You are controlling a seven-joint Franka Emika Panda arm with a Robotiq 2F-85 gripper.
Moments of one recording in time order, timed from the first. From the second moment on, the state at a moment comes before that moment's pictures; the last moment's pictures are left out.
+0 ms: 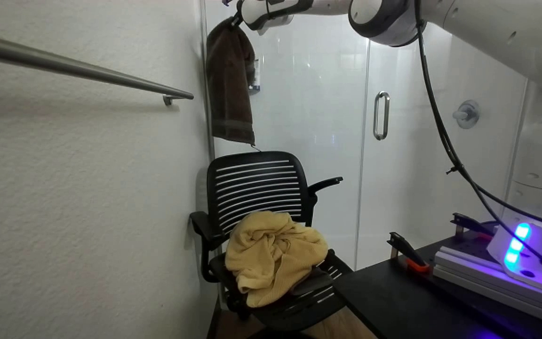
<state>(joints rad) 0.28 0.89 0.02 -0.56 -0.29 2.80 -0.52</state>
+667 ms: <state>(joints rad) 0.29 0.91 0.17 -0.58 -0.22 2.71 -0.51</state>
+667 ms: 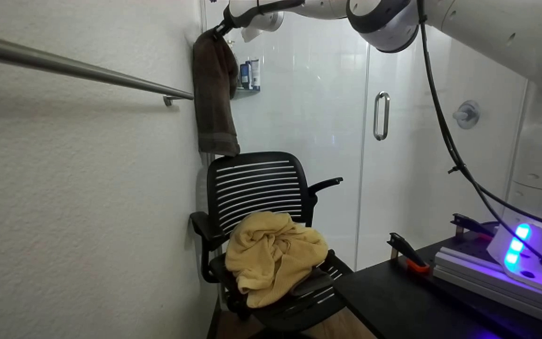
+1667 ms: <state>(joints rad) 0.52 0.78 -0.37 -0.79 -0.82 2.27 0.10</state>
